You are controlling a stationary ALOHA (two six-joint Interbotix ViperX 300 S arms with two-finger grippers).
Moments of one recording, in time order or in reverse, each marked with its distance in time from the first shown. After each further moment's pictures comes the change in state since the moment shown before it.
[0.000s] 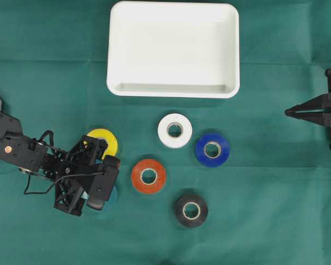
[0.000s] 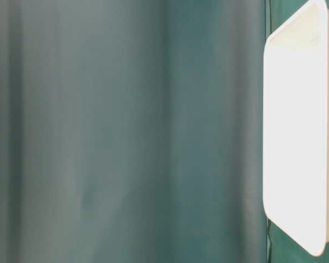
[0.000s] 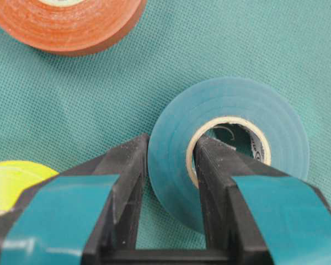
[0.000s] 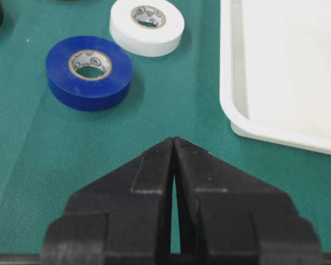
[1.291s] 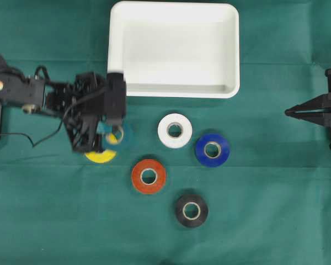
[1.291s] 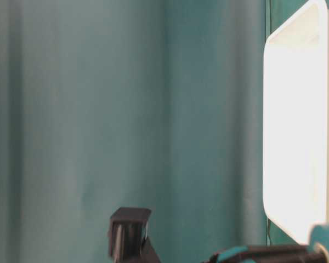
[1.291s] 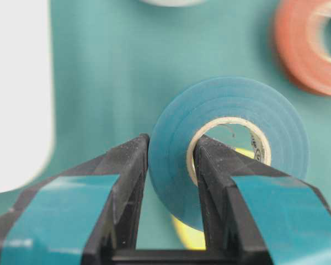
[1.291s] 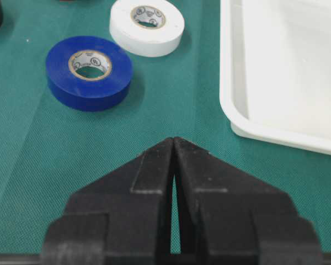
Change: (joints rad) left arm 0.407 -0.178 -0.060 0.000 0.227 -0.002; right arm 0.000 0.000 0.000 0.000 0.000 -0.002
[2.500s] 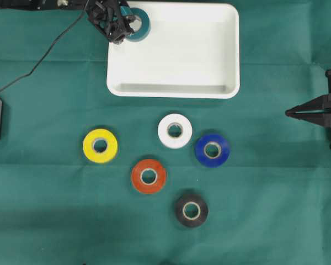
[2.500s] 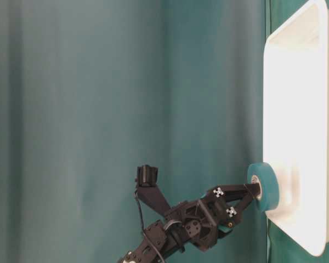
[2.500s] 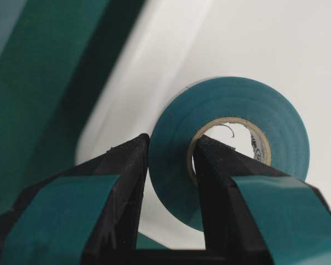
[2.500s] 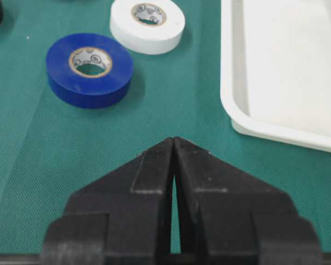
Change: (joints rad) left arm 0.531 0.249 -0.259 0.002 -0.049 0.155; right arm 0.000 -0.006 0.009 0.000 -0.002 0.000
